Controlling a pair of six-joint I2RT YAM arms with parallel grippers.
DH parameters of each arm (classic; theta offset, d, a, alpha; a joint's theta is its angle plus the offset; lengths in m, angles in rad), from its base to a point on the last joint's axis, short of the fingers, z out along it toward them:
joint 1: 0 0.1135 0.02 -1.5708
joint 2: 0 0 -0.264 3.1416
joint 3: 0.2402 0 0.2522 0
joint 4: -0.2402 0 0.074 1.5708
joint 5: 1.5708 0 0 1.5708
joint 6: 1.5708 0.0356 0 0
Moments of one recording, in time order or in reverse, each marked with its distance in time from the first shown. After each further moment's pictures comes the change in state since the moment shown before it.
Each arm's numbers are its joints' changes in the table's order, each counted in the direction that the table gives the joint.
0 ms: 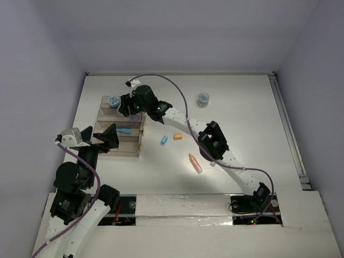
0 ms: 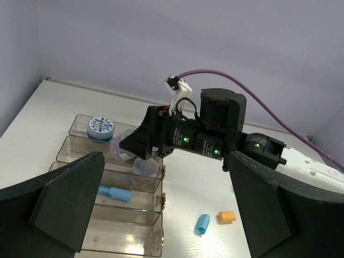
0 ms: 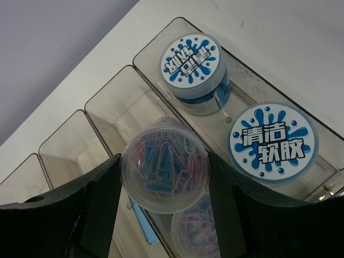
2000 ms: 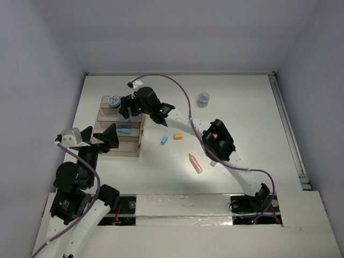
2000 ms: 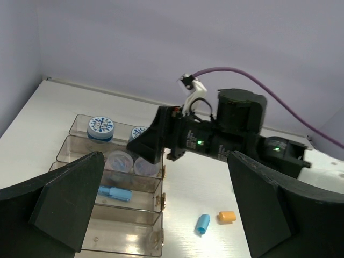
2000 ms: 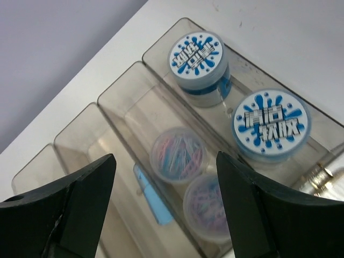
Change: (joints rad) left arm 0.000 0.000 0.000 0.000 -0.001 0.000; right arm 0.012 -0.137 -0.227 0.113 0.061 0.001
